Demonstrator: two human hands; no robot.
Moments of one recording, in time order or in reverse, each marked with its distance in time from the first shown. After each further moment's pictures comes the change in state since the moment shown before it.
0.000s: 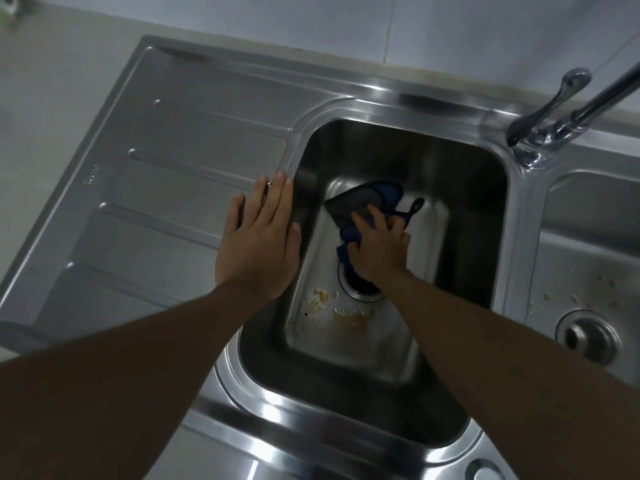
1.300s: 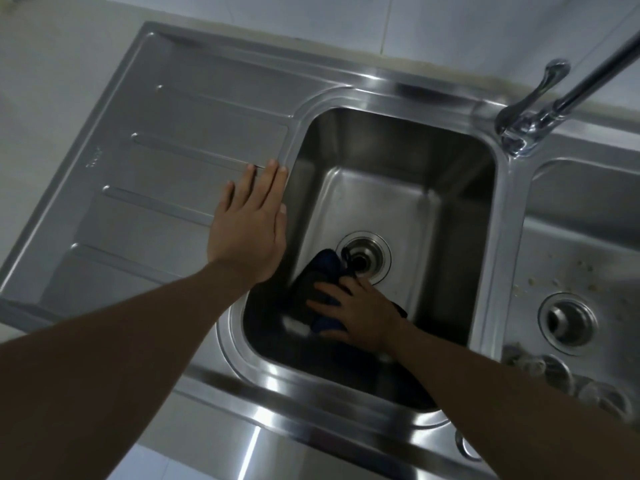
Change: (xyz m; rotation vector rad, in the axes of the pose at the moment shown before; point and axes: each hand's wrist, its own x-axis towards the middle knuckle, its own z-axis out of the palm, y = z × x) left_hand -0.007 -0.014 -0.007 -0.002 -0.005 -0.008; right_hand -0.111 0.014 0.031 -0.255 -0.082 -0.848
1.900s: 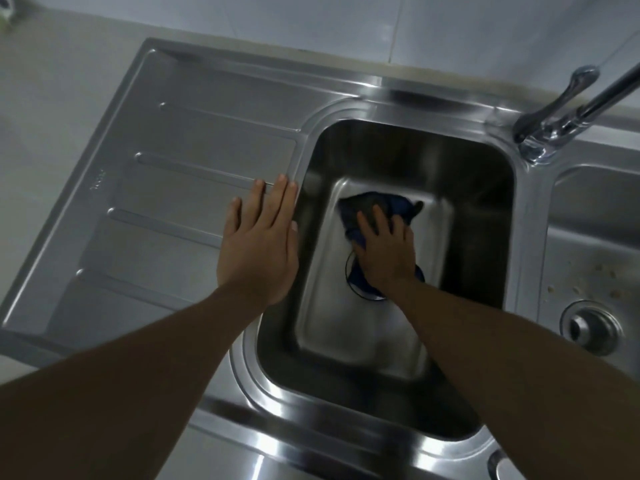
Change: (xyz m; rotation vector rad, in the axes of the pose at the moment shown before) left_hand 0.003 -0.006 0.008 -0.014 -0.002 0.022; right_hand 0.073 0.070 -0.021 0.060 0.060 0.787
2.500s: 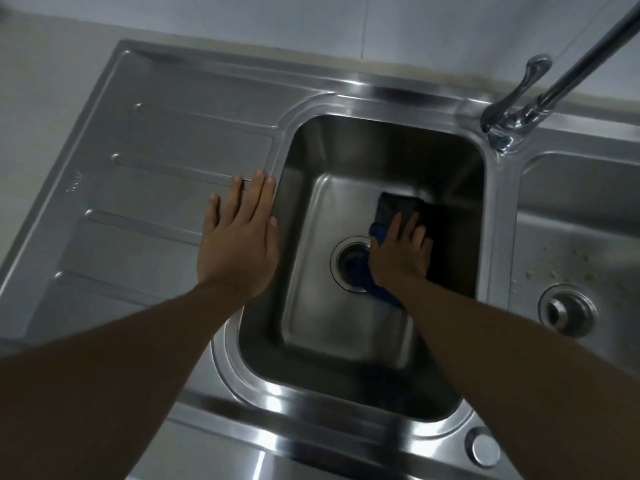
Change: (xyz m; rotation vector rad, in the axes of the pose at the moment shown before) left_hand 0.000 0.002 -0.003 0.007 -0.006 -0.005; right_hand -0.026 0.030 -0.010 0.041 -0.220 0.370
